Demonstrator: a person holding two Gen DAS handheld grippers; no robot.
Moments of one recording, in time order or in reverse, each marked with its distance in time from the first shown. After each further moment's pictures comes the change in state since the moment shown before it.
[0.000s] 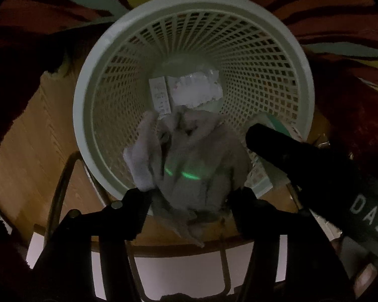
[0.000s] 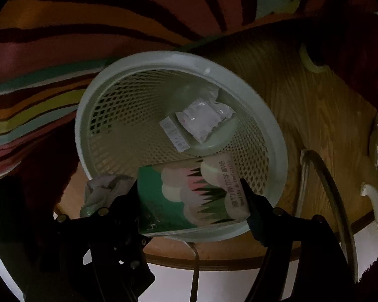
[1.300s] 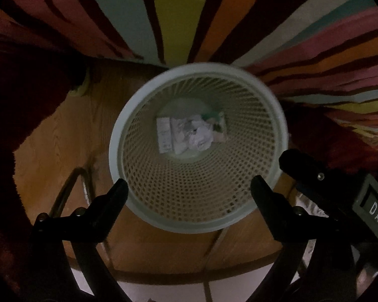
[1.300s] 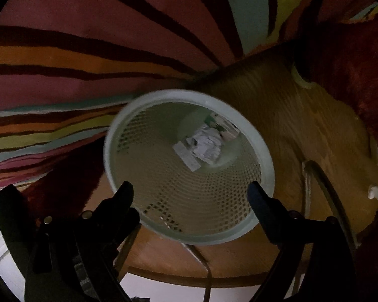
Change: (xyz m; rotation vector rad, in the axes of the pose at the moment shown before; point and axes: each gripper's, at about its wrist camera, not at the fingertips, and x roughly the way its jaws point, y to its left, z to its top) left arm -0.068 0.020 -0.030 -0.096 -0.288 -0.089; right arm -0.056 0.001 -0.024 -0.012 -0.208 0.088
